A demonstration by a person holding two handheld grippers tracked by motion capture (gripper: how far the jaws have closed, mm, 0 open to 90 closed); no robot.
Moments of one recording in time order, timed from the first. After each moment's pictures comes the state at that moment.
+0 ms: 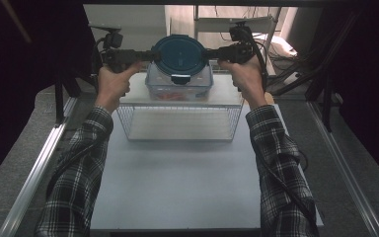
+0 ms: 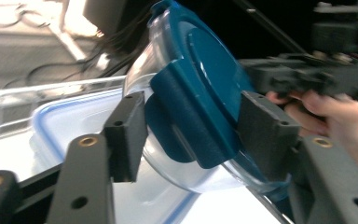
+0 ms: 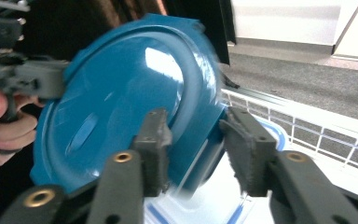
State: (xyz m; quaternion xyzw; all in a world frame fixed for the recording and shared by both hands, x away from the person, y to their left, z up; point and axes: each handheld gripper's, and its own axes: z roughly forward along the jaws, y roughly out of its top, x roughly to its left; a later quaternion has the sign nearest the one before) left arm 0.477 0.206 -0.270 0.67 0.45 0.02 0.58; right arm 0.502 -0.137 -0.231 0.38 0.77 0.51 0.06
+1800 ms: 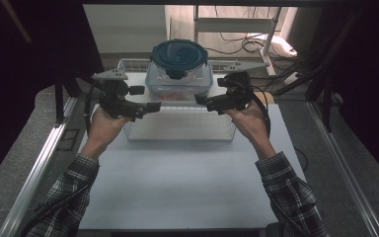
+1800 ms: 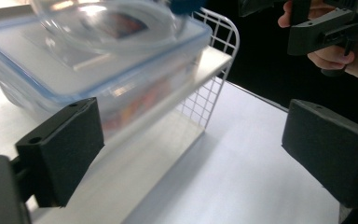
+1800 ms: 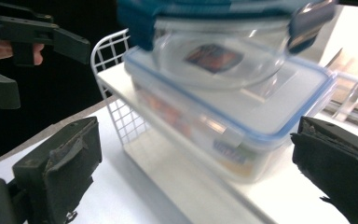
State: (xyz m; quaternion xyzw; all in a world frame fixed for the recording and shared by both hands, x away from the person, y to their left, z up) left arm 0.365 0.183 -0.318 0.77 0.32 0.12 0.54; right arm 0.403 -0.140 -0.288 0.29 0.80 0.51 0.16
